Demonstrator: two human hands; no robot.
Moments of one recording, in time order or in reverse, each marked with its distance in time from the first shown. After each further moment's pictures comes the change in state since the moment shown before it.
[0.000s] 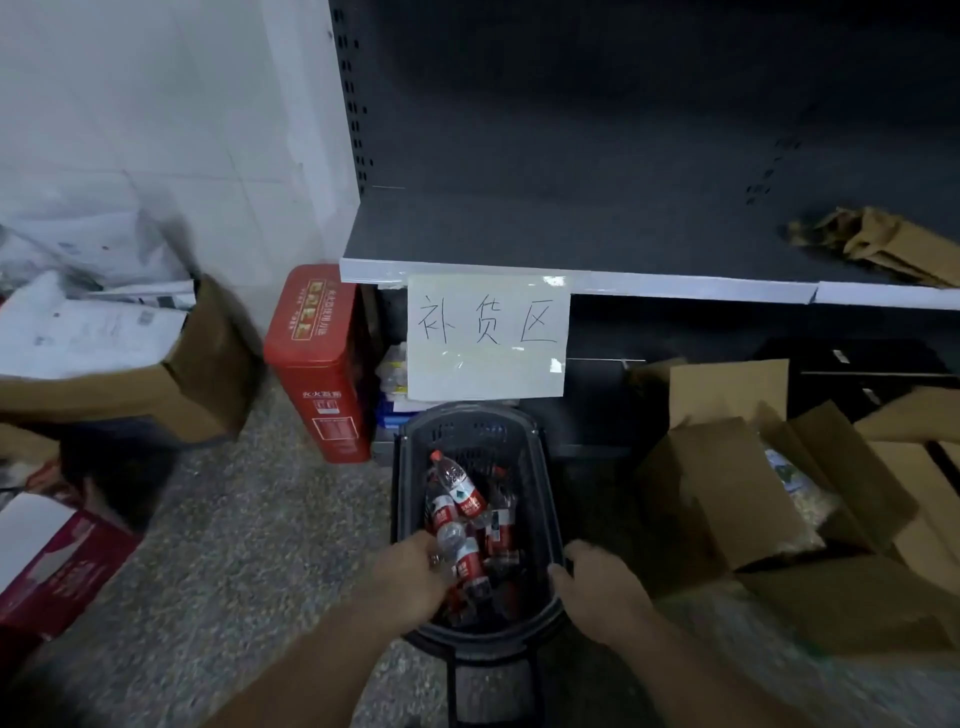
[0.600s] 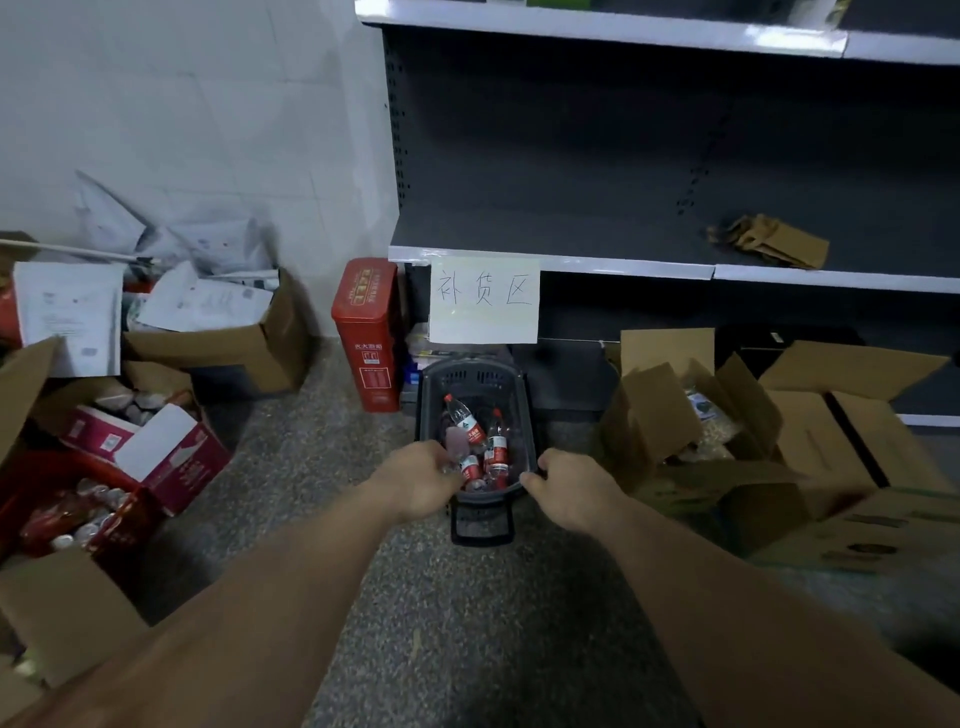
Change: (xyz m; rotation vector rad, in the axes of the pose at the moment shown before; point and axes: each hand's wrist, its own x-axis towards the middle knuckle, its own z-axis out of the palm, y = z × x) left_hand -0.334 0.058 -0.002 -0.028 0.051 0.080; right_hand -0.323 0.042 -0.021 0.003 0.158 -0.219
